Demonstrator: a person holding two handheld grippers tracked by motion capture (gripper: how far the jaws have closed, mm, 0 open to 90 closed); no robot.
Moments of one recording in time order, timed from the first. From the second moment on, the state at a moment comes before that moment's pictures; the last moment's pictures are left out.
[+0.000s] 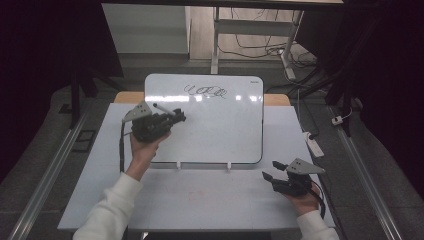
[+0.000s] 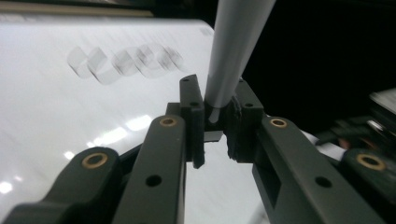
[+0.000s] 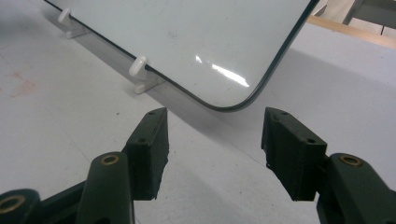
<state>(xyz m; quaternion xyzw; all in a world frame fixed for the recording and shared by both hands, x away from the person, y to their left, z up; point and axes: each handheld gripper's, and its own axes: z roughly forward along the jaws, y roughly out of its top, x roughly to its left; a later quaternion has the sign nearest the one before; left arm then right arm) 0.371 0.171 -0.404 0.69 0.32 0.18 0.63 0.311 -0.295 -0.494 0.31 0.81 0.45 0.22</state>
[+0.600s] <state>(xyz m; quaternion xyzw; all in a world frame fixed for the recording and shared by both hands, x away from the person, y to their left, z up) 0.476 0.176 -0.399 0.66 0.39 0.24 0.60 0.311 -0.302 -0.496 0.32 0.81 0.44 0.22</state>
